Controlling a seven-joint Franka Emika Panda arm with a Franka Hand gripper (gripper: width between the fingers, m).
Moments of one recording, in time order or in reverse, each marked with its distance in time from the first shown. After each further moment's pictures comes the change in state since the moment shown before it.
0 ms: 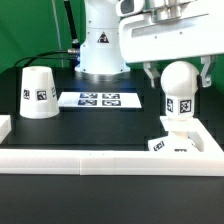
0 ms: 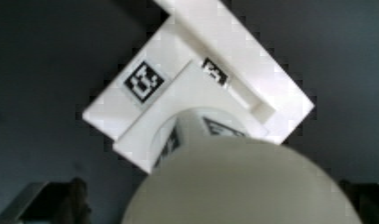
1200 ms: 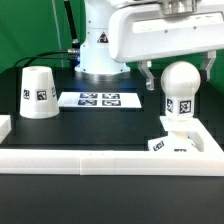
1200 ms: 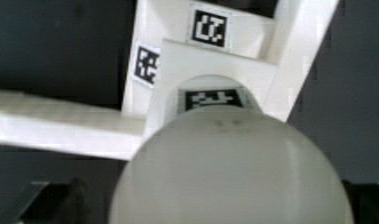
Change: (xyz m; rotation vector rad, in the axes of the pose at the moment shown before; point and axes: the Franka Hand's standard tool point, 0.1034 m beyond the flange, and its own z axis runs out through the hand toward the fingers) arm 0.007 -0.009 -0.004 -0.055 -0.012 -0.942
